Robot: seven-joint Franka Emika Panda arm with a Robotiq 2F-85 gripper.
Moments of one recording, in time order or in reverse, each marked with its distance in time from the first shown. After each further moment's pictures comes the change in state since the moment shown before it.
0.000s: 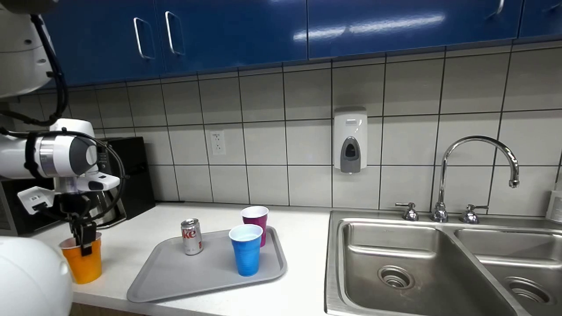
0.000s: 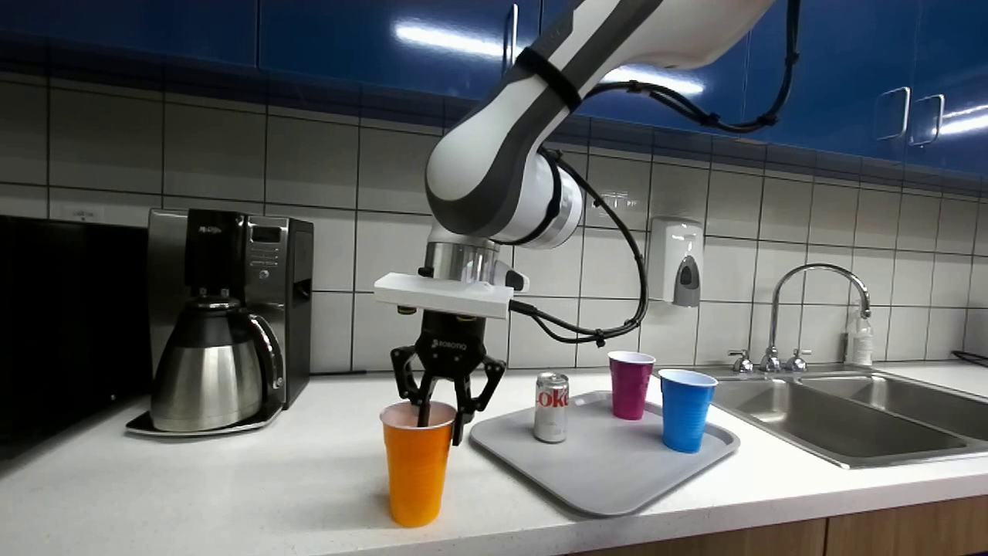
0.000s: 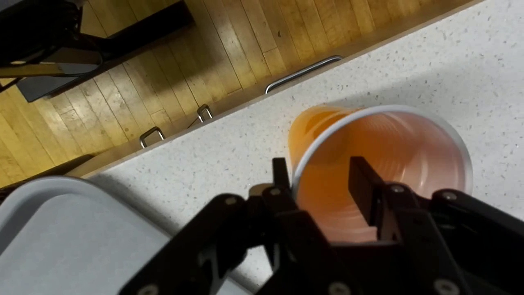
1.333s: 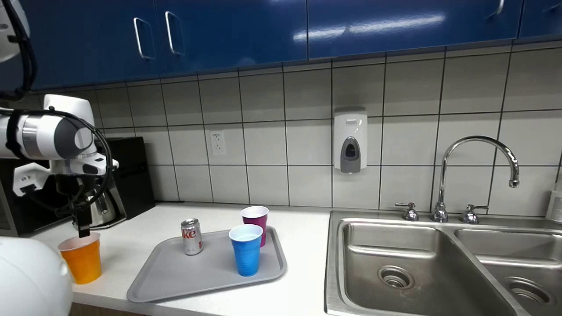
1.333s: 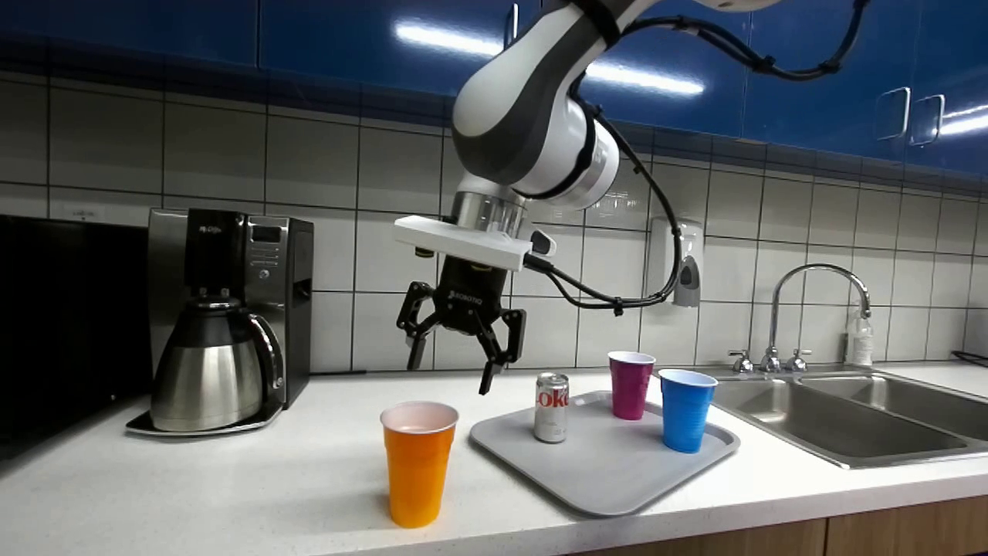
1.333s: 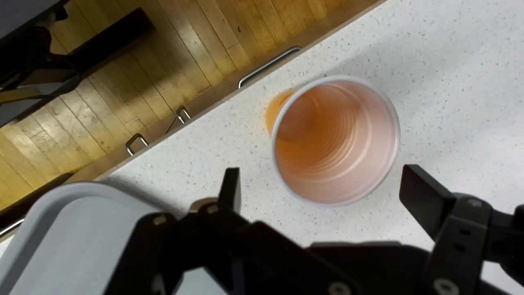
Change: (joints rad) arm -0.006 -0.184 -0.010 -0.102 0.151 0.049 -0.002
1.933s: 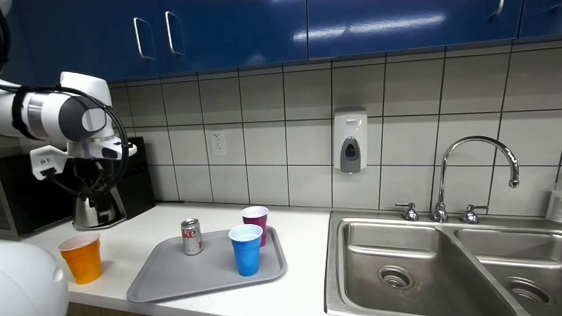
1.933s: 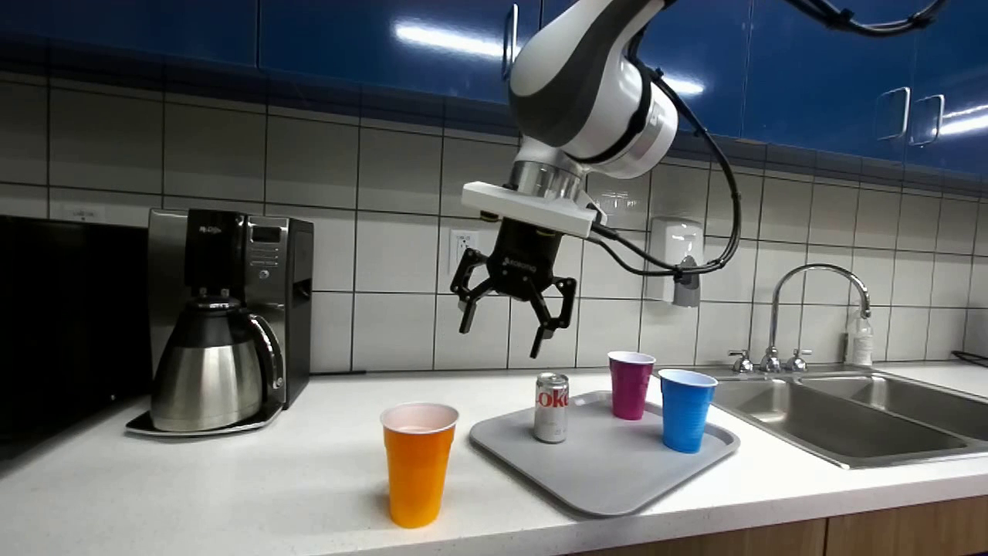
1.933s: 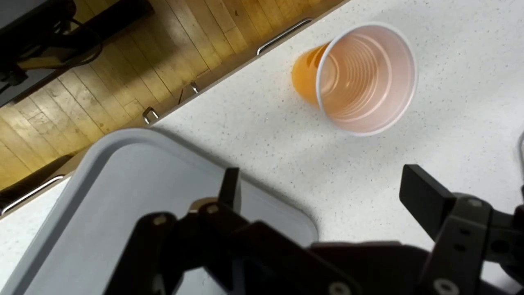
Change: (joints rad) arm -0.055 -0.190 -0.056 -0.106 0.091 -0.055 -0.176
